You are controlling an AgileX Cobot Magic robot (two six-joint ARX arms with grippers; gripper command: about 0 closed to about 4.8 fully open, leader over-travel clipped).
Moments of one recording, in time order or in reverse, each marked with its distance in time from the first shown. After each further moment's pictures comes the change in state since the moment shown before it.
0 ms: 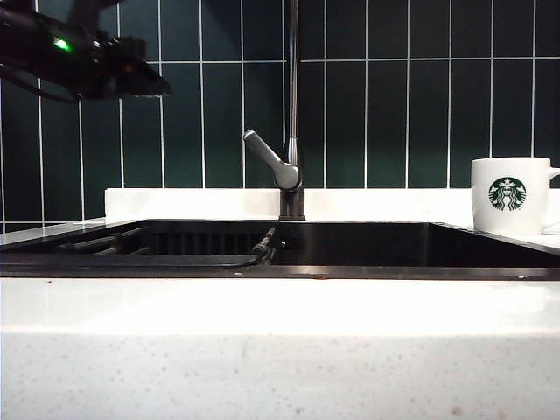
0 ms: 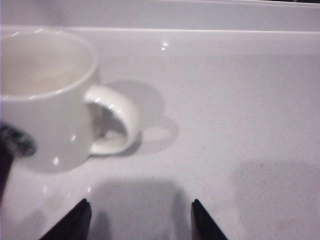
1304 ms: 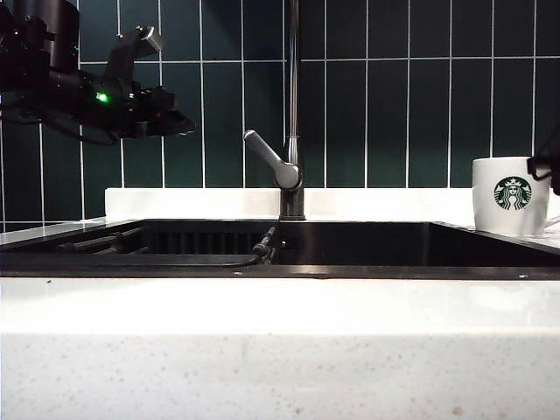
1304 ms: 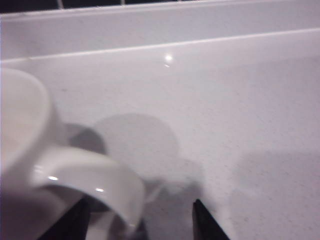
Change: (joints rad) left arm 0.004 0.266 0.167 0.092 0.041 -0.003; right arm -0.054 0.530 0.179 0.402 -0.050 0.082
